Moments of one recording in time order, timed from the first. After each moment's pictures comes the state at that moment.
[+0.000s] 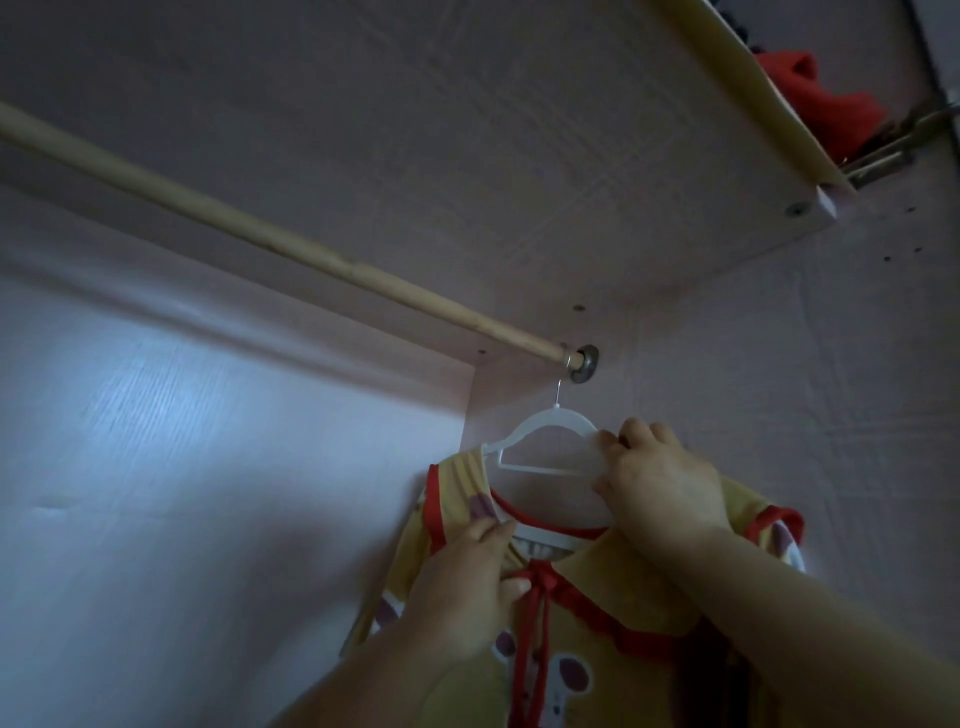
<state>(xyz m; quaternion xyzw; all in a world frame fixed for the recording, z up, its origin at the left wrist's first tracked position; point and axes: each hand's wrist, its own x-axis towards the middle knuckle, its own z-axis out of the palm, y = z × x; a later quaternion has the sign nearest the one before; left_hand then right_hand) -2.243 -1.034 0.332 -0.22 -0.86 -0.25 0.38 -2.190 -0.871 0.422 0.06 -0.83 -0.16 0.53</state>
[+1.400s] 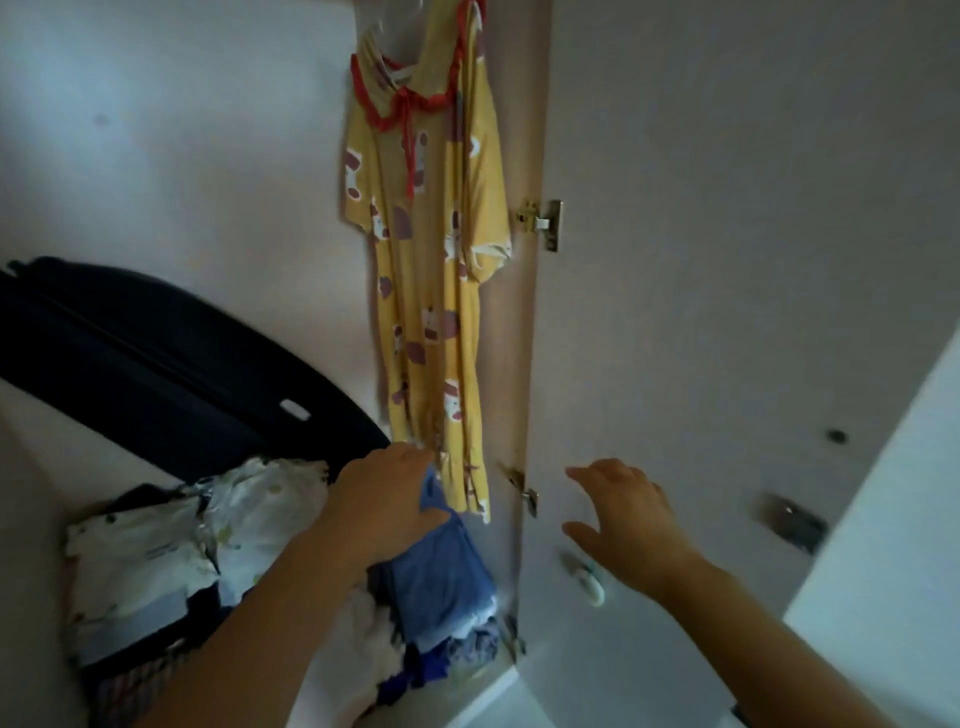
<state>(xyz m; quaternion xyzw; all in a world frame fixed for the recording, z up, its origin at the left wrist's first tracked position) -1.738 -0.985 0.045 -0.17 -0.98 -0.05 0.03 -1.697 -0.748 0.019 0.05 -0.99 0.10 0.08</state>
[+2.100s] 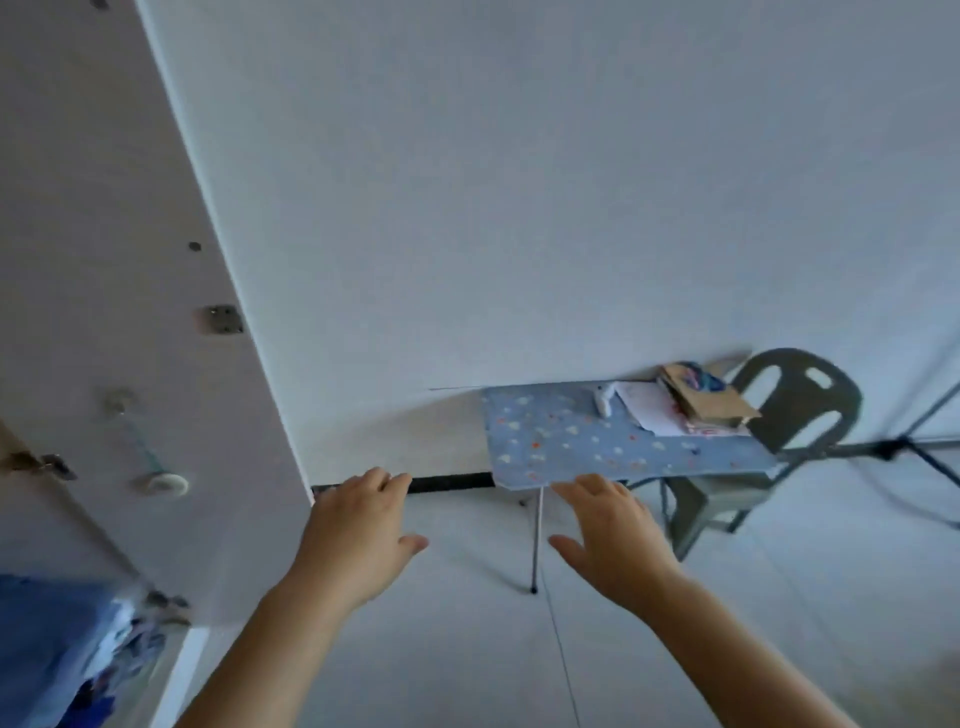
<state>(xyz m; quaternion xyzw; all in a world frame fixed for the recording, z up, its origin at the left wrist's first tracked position) -1.395 -0.817 -0.022 -0.62 -0.78 -0.02 -0.02 -1.178 -0.720 -0.042 -0.46 -0.88 0.09 0.07</state>
